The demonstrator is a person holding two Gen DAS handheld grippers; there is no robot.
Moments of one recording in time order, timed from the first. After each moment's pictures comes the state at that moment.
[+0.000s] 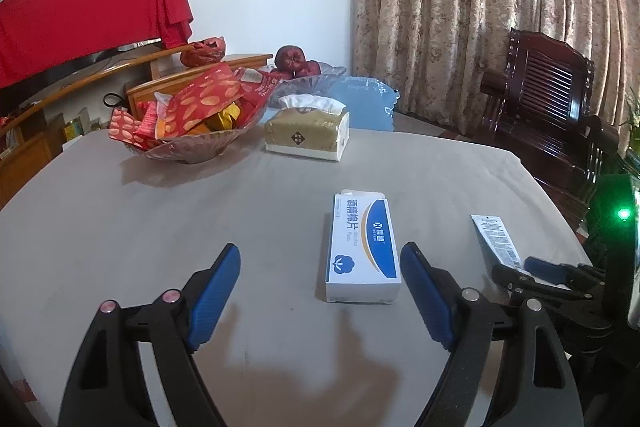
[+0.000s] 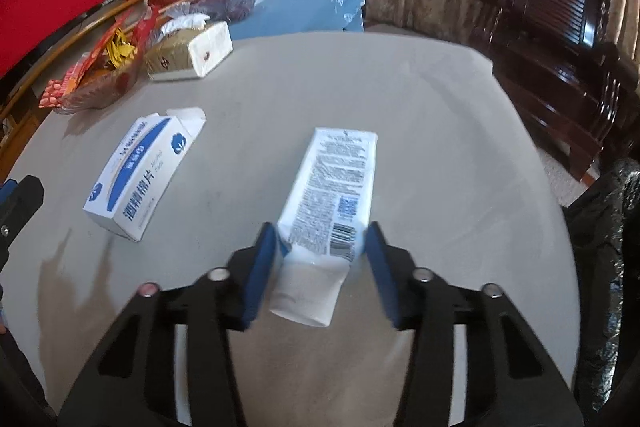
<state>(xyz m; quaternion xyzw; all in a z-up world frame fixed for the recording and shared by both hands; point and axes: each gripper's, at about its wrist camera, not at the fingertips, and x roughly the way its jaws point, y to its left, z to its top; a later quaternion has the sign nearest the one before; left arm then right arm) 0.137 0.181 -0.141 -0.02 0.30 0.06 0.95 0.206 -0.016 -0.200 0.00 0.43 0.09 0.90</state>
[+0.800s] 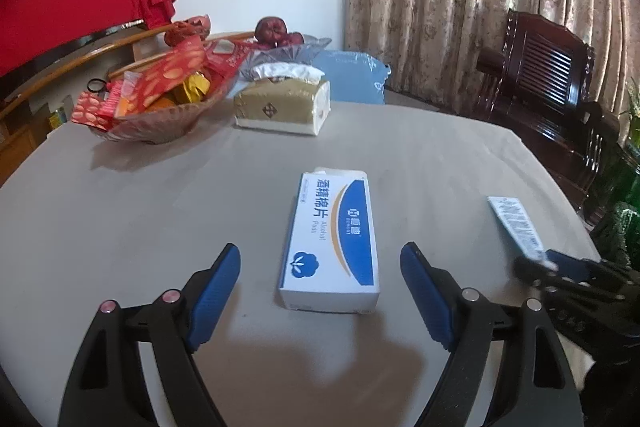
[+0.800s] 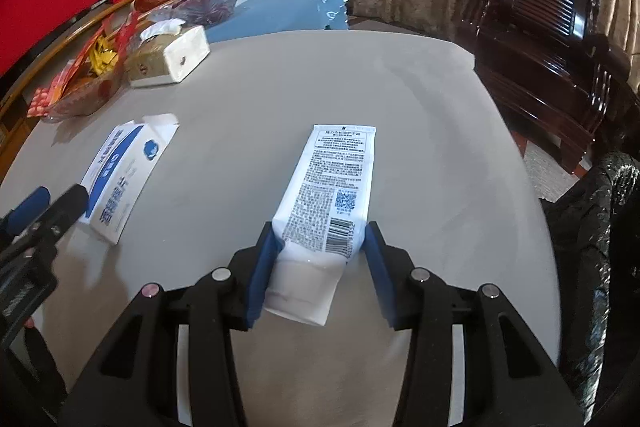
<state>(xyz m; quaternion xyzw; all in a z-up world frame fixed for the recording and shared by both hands) 0.181 0.166 -0.171 -0.02 0.34 0.05 0.94 0.211 -0.038 -0.199 0.01 0.43 0.07 0.90</state>
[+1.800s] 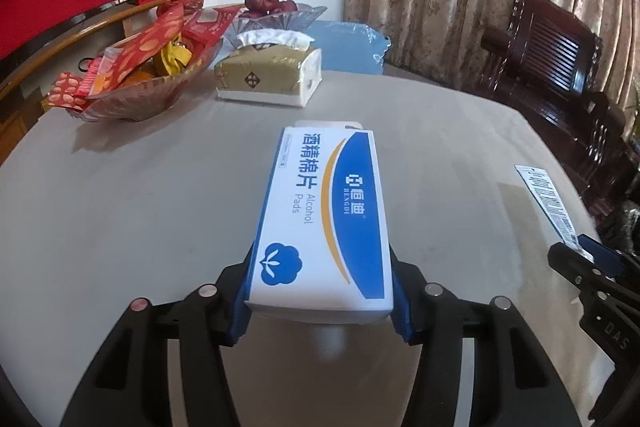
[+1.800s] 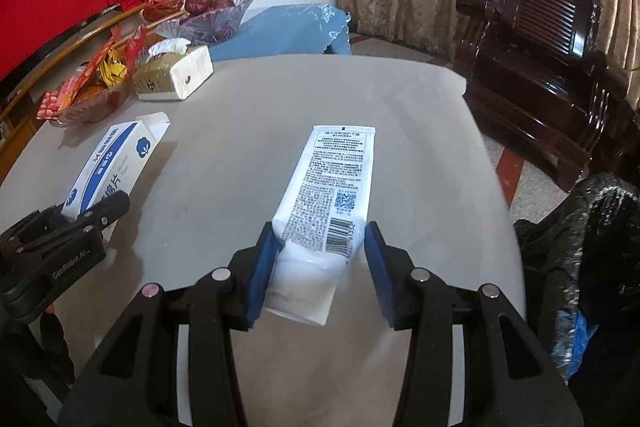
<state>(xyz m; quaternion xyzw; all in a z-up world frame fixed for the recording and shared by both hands) 0.201 0.156 -0.181 -0.04 0.38 0.04 0.92 0.198 -0.055 -0.178 -0.01 0.40 0.08 0.91</state>
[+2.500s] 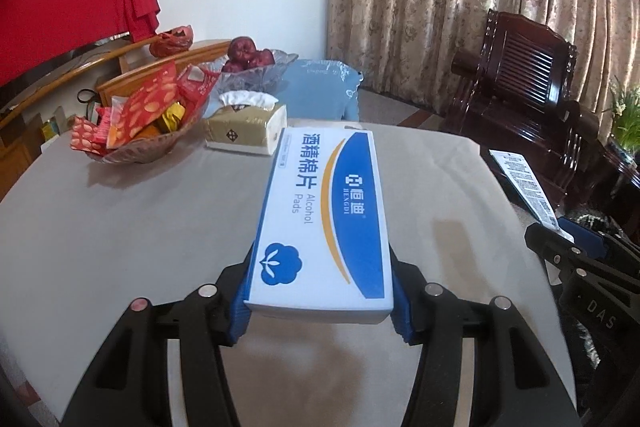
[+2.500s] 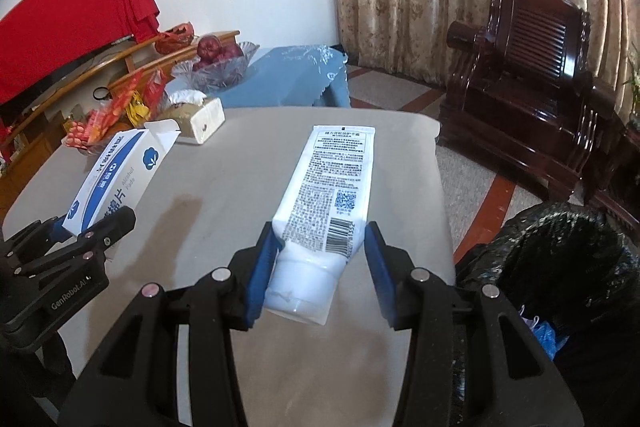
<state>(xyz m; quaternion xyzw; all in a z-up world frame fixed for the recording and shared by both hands) 0.149 0.111 -0.113 -0.02 0.34 0.02 0.94 0.155 -0.090 -0.110 0.00 0.34 0.09 0.93</state>
